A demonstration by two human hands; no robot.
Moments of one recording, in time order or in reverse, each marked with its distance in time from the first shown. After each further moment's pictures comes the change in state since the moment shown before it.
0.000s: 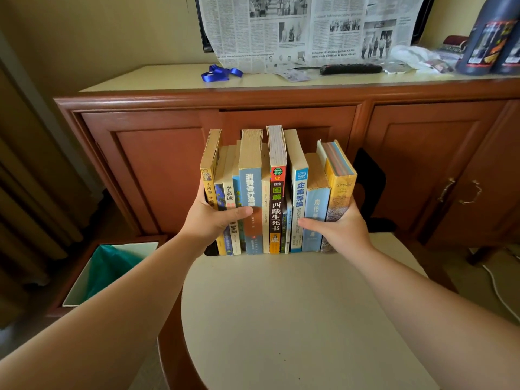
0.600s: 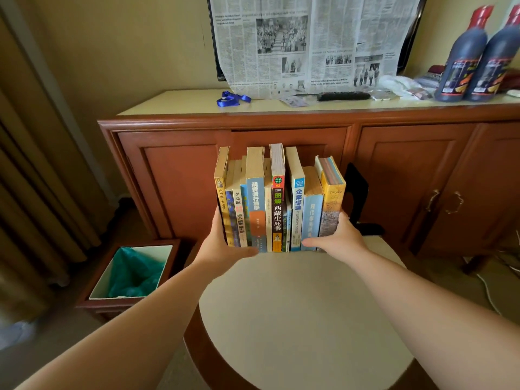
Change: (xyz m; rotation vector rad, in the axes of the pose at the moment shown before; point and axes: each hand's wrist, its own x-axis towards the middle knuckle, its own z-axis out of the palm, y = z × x) left_hand -0.084 0.009 0.013 0.313 0.056 -0.050; right_hand -0.041 -0.024 -0.027 -0.234 -0.148 0.110
